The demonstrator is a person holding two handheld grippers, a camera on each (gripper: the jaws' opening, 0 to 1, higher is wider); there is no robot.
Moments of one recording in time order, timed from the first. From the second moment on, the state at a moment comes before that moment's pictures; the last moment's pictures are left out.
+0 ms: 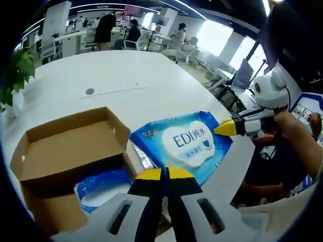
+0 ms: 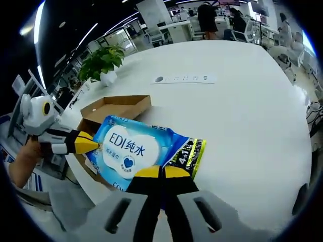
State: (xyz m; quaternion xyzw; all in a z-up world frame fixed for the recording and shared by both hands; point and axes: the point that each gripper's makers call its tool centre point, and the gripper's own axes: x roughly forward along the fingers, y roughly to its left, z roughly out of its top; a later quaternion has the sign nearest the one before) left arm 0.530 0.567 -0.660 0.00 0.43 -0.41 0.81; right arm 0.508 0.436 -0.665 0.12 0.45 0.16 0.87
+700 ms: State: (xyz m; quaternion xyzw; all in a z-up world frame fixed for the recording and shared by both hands) left arm 0.545 0.548 -0.699 0.04 0.44 -0.42 0.79; right arm 0.526 0.416 -0.705 0.11 0.46 0.15 0.87
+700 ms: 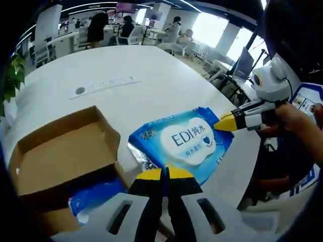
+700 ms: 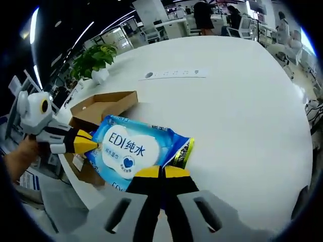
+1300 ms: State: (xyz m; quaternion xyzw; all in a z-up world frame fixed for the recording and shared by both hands) left arm 0.551 0.537 -0.732 0.14 0.46 -0.44 0.76; right arm 0.538 0.405 -0.739 0.11 0.46 0.13 0.87
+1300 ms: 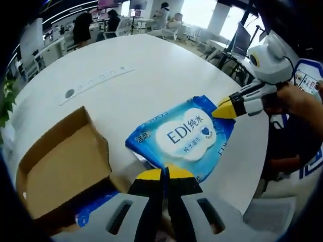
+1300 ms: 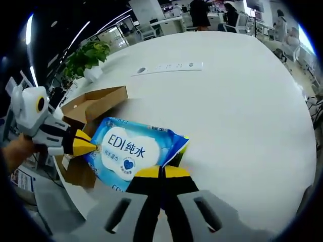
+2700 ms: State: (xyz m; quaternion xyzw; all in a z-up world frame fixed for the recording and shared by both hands) left arm 0.556 0.537 -0.758 0.29 0.42 -0.45 0.73; right arm 0.546 0.402 -0.773 0.12 0.45 0.11 0.88
